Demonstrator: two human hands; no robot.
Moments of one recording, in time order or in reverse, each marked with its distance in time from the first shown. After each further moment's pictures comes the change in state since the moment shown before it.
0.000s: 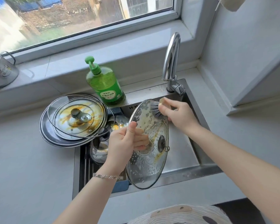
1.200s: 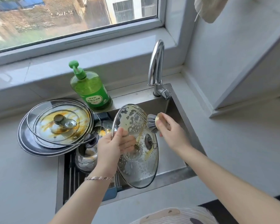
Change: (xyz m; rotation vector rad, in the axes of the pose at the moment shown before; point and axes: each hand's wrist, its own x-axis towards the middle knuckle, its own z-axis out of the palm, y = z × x) left_hand 0.019 -0.019 0.004 -0.116 0.092 -0.093; right_hand -0.036 0.014 0.001 -0.047 0.061 0.203
